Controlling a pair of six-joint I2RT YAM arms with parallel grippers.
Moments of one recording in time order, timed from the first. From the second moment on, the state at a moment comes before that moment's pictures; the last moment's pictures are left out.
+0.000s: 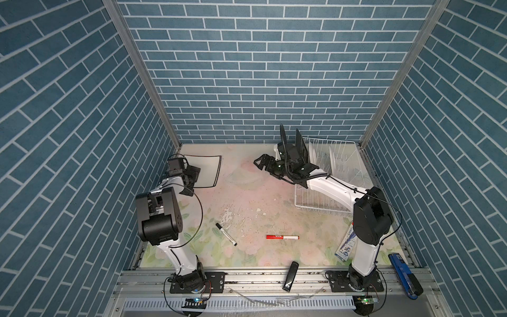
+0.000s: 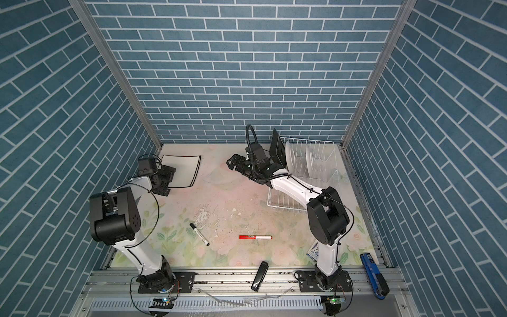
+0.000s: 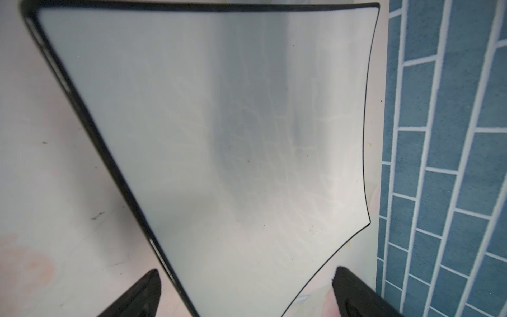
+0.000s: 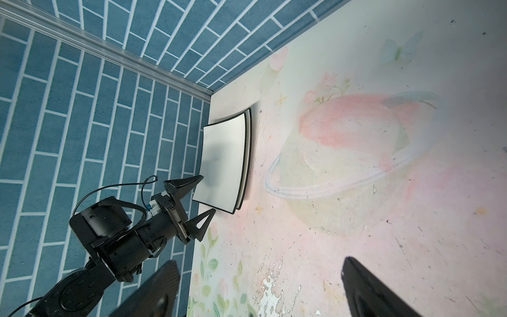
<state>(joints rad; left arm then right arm) 0.26 1.81 1.11 -0.21 0.18 -1.09 0.72 1.86 1.50 -0.17 -0.21 0.92</state>
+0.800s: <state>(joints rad) 0.24 1.86 1.14 -0.21 0.18 -1.09 0.71 1.86 1.50 -0.17 -0.21 0.92</state>
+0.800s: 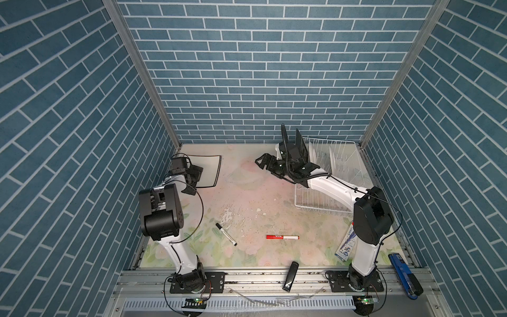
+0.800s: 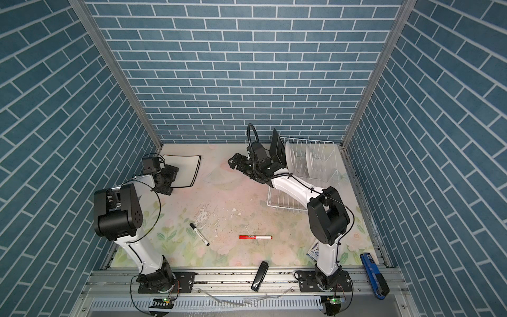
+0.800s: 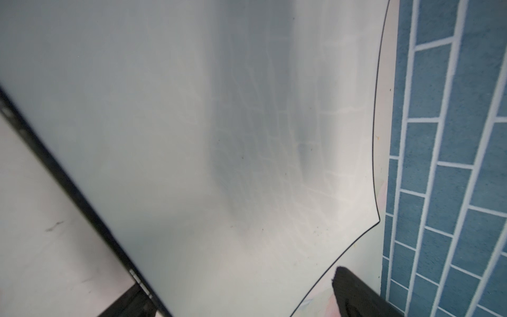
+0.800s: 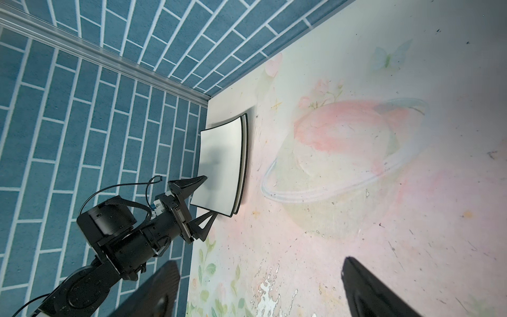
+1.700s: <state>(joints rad) 0.23 1.78 1.06 -0.19 0.19 -1.08 0.71 1.83 1.49 -0.19 -0.19 0.94</state>
